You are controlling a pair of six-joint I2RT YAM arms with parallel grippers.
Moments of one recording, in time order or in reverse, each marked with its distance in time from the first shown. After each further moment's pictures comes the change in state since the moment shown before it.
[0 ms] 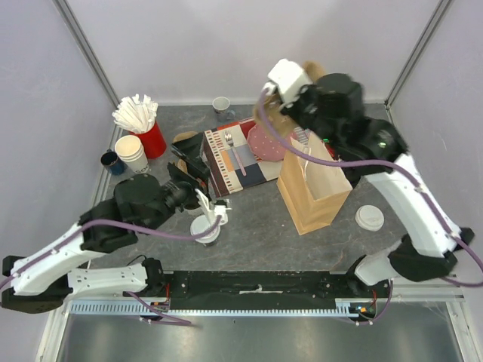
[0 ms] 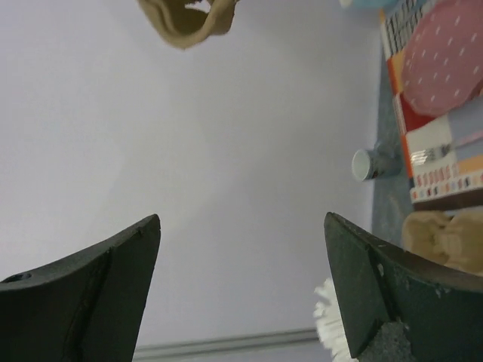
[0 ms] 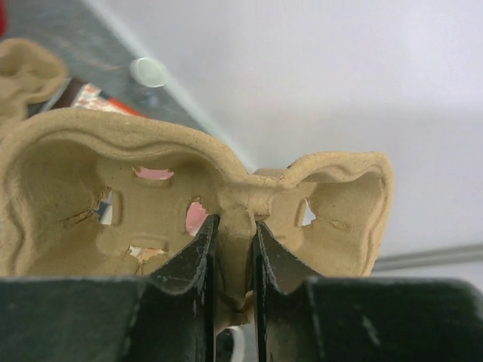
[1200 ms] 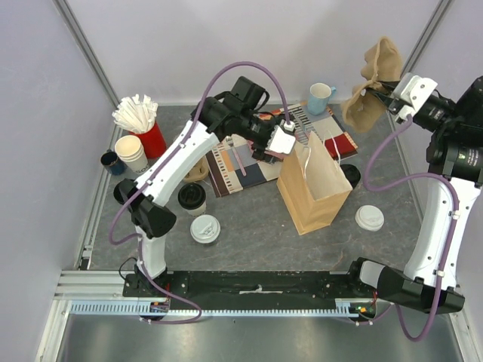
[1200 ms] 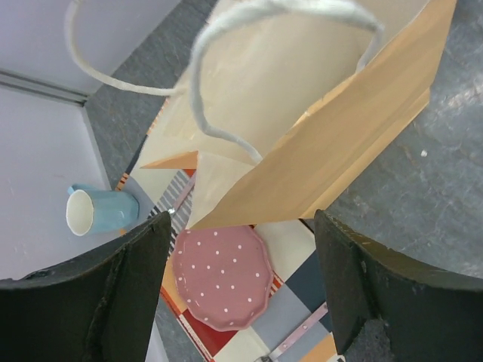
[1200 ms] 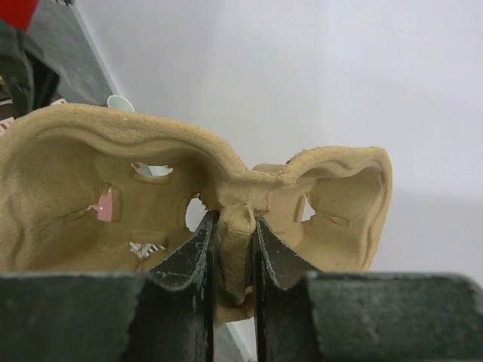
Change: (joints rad) left arm 0.452 1.096 1.056 -0.619 1.261 -0.250; right arm -1.136 -0.296 -0.357 0.385 -1.469 -0.268
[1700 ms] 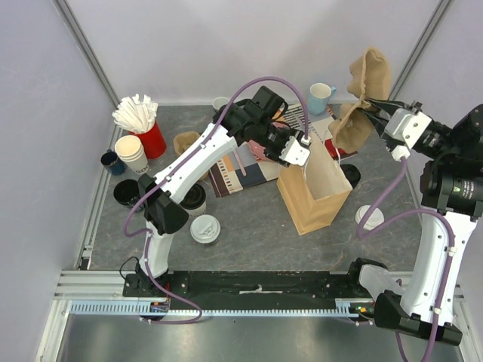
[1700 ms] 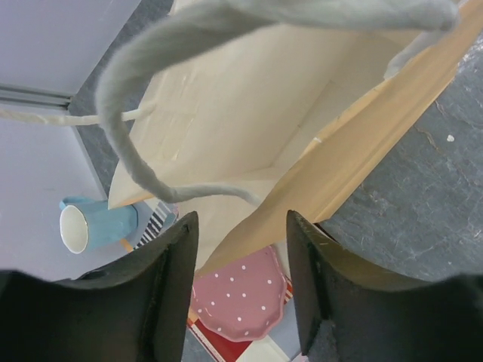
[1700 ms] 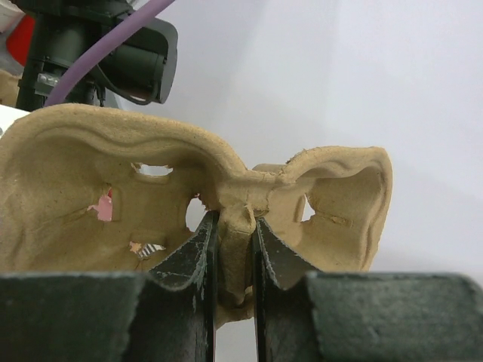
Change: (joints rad) left arm -0.068 0.130 0.045 0.010 -0.113 0.094; right arm 0.061 -0.176 -0.108 0.046 -0.066 -0.022
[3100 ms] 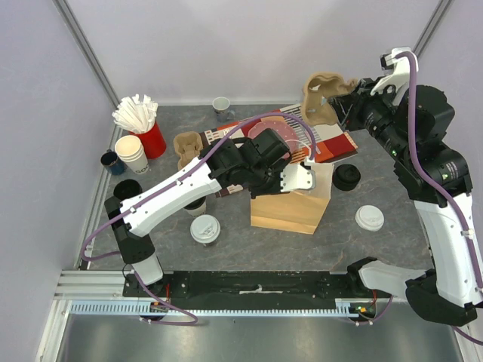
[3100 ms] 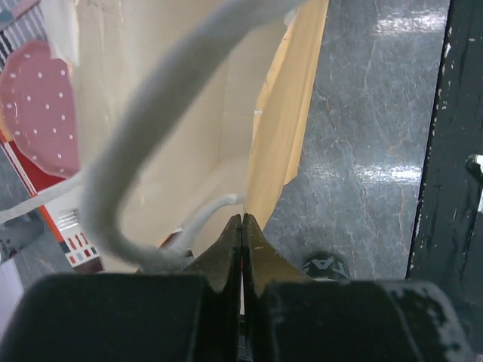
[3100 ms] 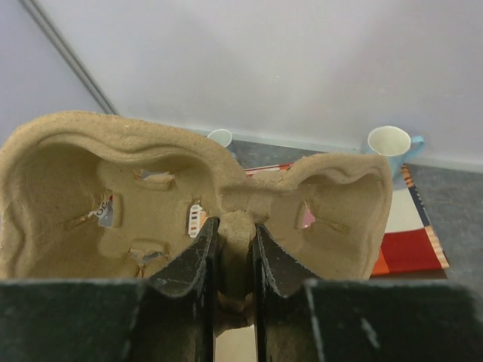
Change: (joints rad) left arm -0.260 -0.336 -0.343 -0.106 -0.546 -0.727; right arm 0.666 0.132 0.223 -0.295 1.215 1.018
